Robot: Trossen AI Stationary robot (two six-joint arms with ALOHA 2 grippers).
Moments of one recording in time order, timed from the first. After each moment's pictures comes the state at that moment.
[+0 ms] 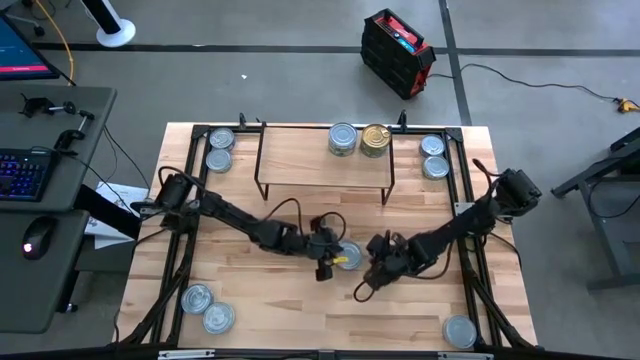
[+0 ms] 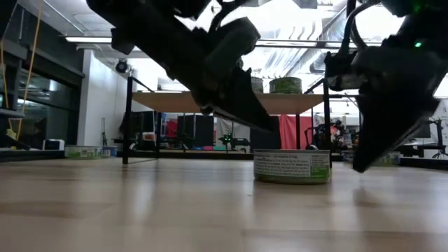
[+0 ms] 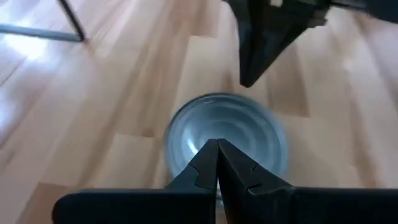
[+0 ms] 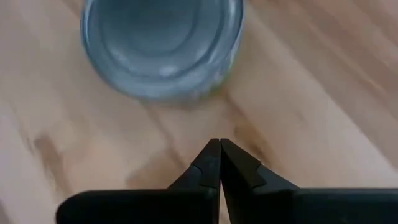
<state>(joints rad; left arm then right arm) -0.27 1.96 1.09 0.20 -0.30 -0.26 0.50 1.66 0.83 -0.35 0.31 1.12</state>
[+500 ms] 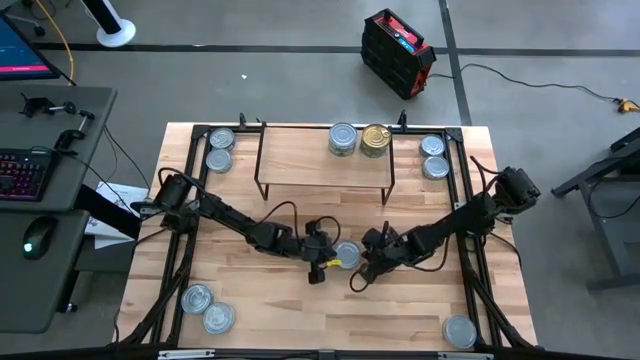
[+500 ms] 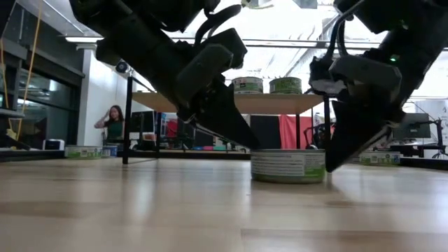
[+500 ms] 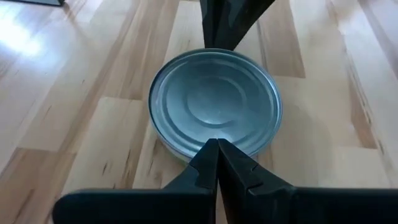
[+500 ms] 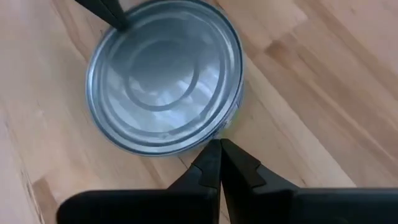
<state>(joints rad) -0.28 1.96 1.01 0.25 -0.26 -0.26 0.43 1.66 0.76 -0.14 0.32 0.98</state>
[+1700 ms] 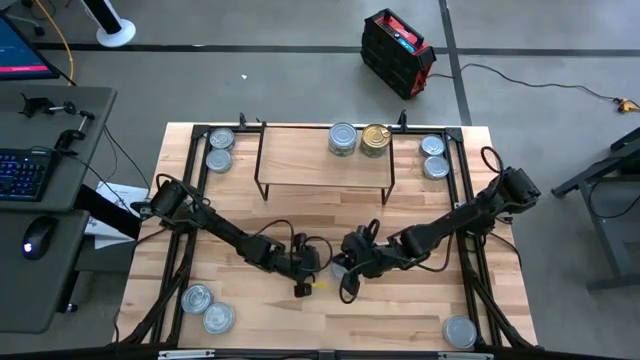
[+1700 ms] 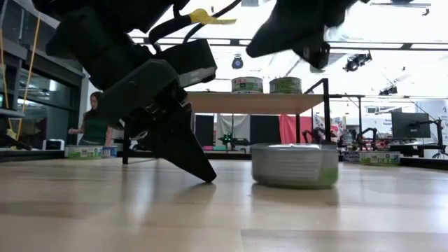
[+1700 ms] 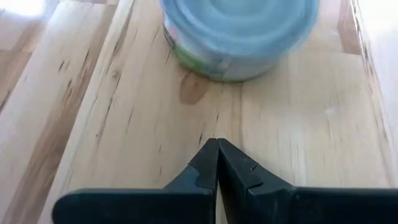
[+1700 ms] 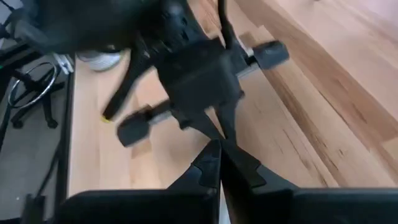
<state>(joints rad) -0.41 1.95 0.97 0.10 -0.32 -0.42 0.44 1.66 1.08 -0.13 0.38 0.70</state>
